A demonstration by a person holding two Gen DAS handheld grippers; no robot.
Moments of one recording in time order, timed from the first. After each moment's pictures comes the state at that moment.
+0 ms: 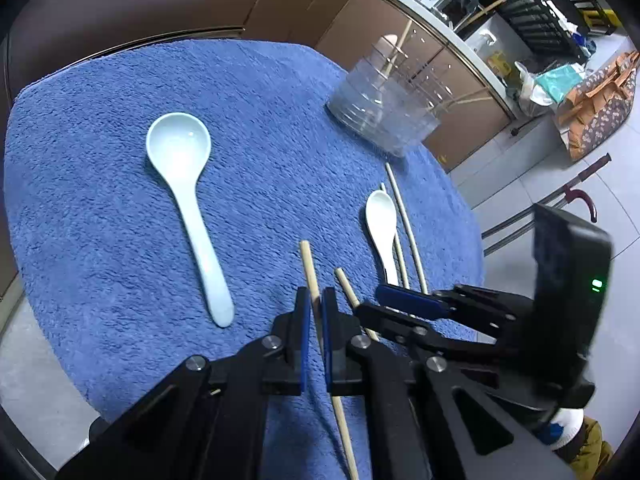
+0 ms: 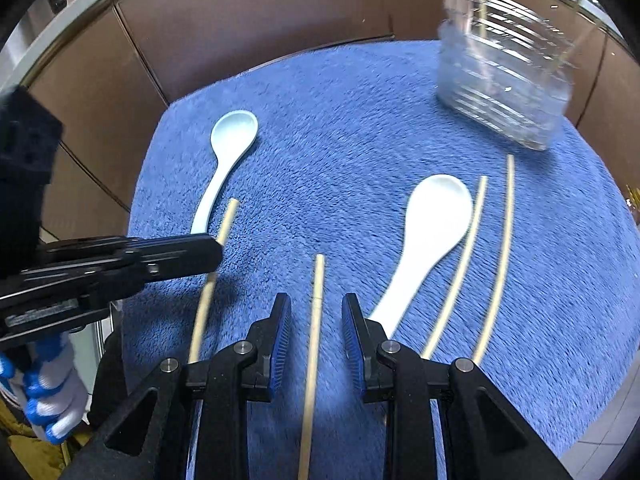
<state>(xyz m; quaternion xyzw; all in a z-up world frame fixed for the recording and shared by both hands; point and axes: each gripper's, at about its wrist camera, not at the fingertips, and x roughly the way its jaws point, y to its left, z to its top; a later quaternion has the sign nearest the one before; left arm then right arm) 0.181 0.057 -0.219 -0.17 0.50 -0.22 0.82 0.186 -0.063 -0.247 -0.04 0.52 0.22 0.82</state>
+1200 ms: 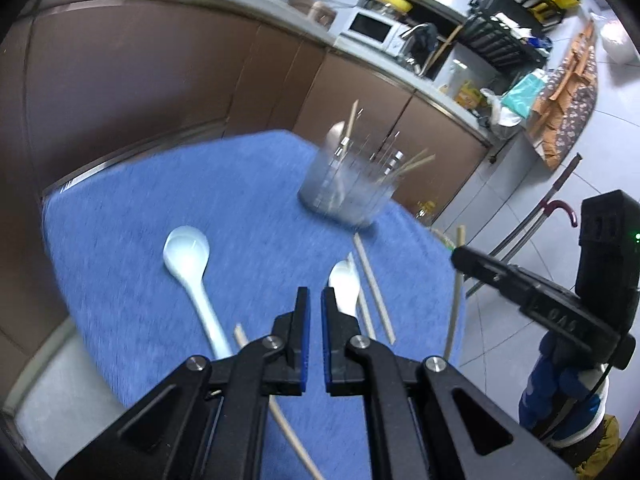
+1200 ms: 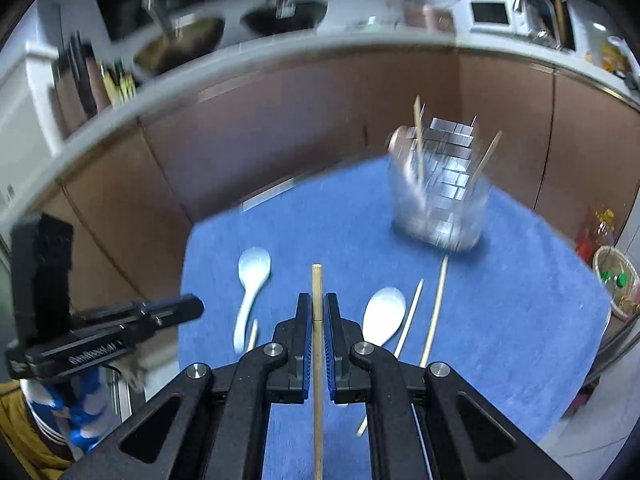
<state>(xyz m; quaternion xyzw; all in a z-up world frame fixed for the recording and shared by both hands) 0.153 0.046 -0.125 -0.12 0.38 -0.21 0.89 0.151 -0.137 -0.116 0.06 0.33 0.21 0.92</state>
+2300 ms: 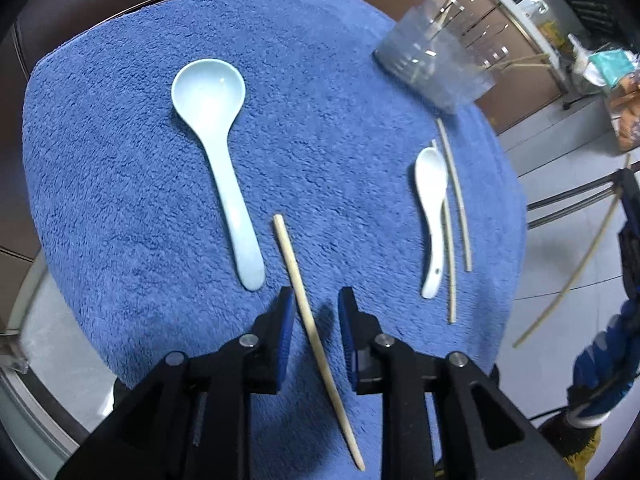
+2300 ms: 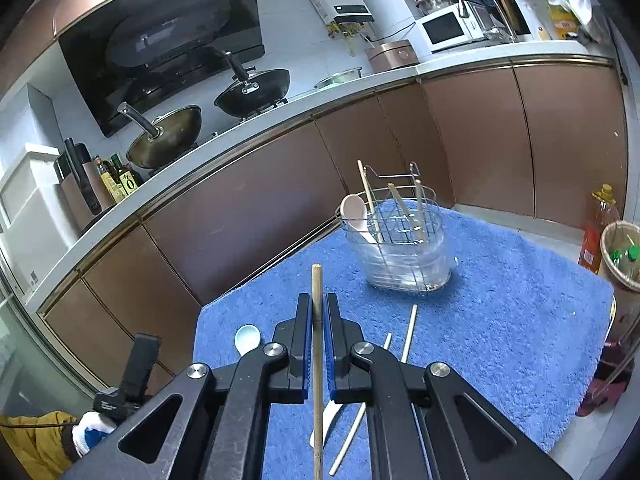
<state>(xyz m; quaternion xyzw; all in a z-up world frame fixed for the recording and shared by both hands) 0.198 0.035 -0.233 -0.12 0.60 -0.14 0.77 0.149 -0.224 -0.123 0.18 0.26 0.21 0.92</state>
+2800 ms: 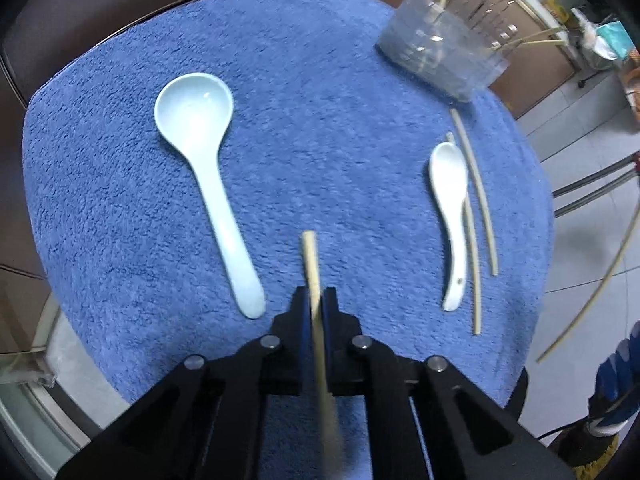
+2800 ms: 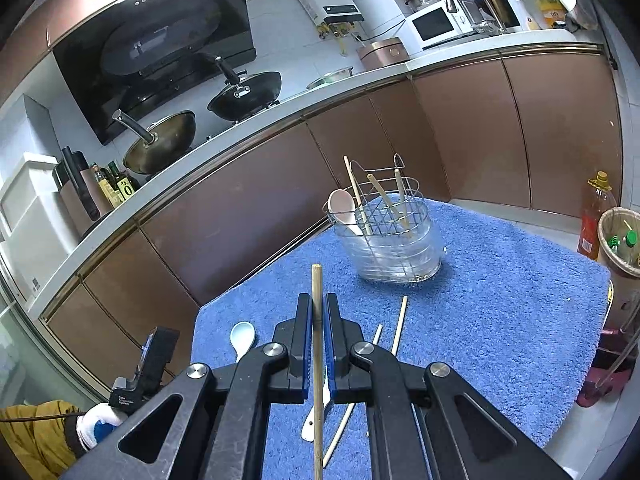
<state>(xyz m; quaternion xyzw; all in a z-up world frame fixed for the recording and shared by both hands) 0.212 0.011 -0.236 -0.07 0.60 -0.13 0.79 0.144 -0.233 -0.129 0.19 0.26 0.21 0.92</state>
